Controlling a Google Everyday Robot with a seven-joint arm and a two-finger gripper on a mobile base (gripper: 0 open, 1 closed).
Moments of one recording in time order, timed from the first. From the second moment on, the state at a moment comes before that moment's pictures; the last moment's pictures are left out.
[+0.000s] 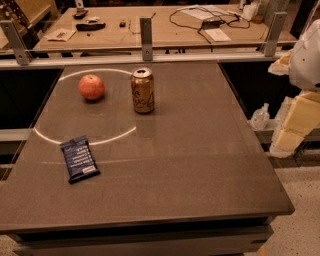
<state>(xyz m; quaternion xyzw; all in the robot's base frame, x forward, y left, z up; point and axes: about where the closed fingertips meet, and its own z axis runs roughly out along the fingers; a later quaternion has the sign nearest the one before) 0.438 -0.217 0.976 -0.60 0.78 -0.03 0.16</state>
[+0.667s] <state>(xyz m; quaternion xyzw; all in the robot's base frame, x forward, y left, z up) 0.439 -0.216 0.979 -0.60 0.78 -0.02 0.17</state>
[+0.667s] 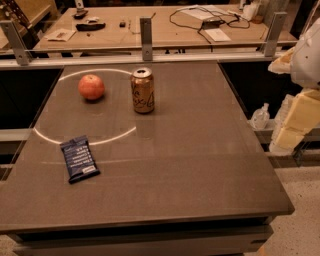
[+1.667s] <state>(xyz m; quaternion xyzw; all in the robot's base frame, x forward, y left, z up) 0.454 -0.268 0.948 -0.46 0.80 0.17 0.33</state>
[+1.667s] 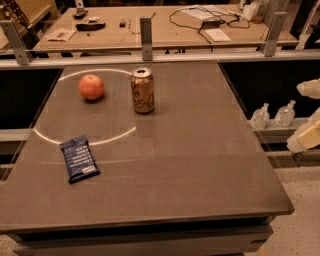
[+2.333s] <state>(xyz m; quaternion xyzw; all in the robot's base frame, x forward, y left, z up) 0.455 -0.246 0.971 -0.40 0.71 0.27 0.51</state>
